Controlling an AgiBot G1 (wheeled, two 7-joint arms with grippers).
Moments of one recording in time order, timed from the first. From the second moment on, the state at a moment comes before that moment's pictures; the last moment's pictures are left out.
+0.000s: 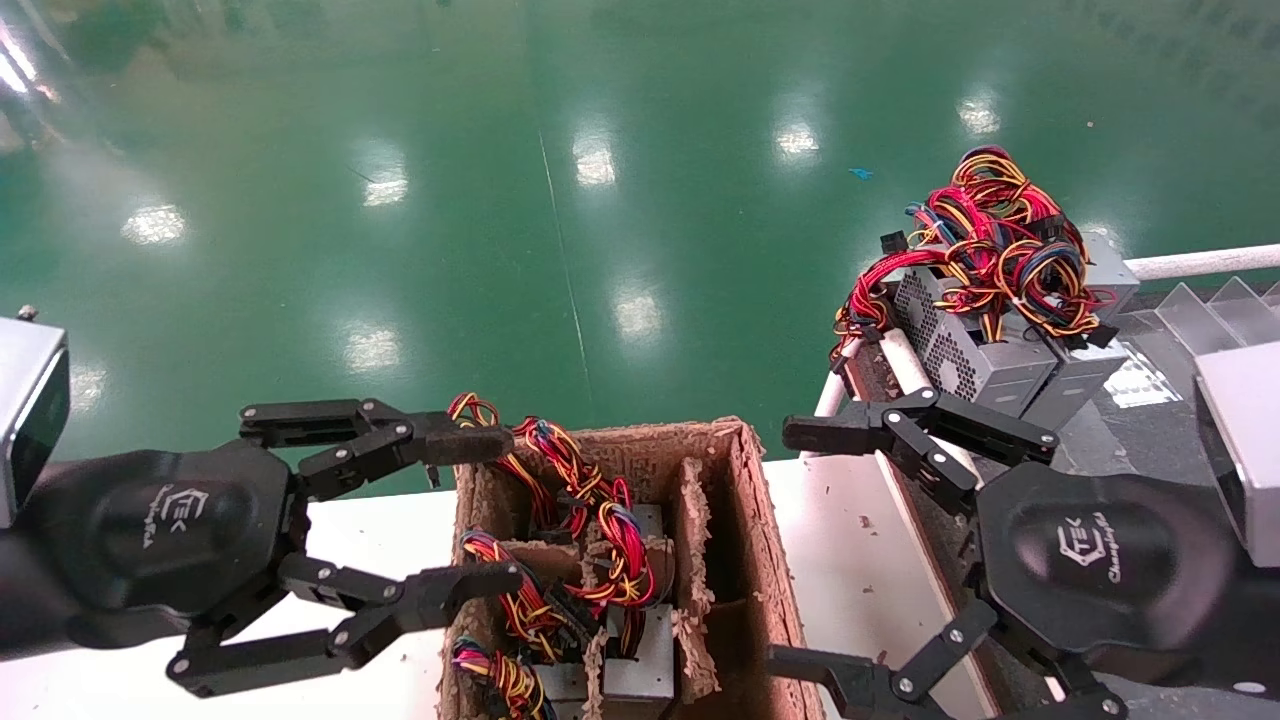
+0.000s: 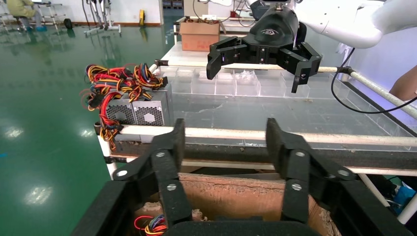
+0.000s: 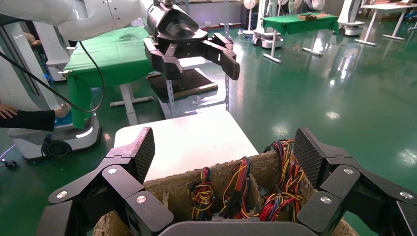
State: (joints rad) left arm -1.09 0.58 0.36 -1.26 0.67 1.46 -0.14; right arm 1.07 -0.61 -0.28 1.28 -0.73 -1.49 0.19
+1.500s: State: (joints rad) left arm -1.09 0.58 0.36 -1.26 0.67 1.46 -0.14; right arm 1.17 -0.89 -0.51 1.05 -1.13 -1.32 0.23
